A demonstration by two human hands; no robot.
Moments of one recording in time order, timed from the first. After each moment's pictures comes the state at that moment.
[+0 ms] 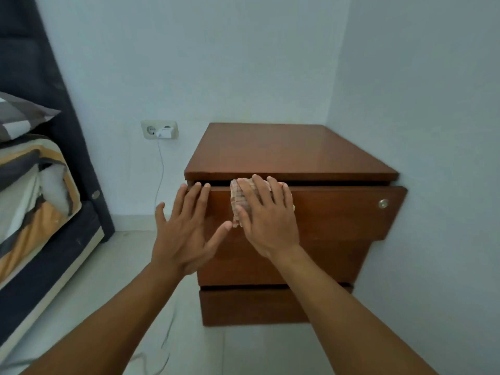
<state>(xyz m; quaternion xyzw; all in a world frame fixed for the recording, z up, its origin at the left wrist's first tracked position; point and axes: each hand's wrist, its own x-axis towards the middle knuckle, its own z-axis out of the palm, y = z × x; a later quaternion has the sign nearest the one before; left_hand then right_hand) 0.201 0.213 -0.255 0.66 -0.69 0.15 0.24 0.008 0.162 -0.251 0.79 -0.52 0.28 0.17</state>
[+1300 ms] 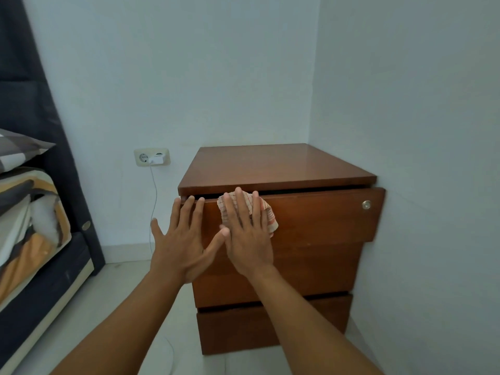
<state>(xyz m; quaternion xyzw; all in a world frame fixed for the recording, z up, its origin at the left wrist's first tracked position) 0.197 0.214 -0.254 0.67 -0.69 0.13 0.24 0.045 0.153 -0.297 0.76 -0.49 0.38 0.19</state>
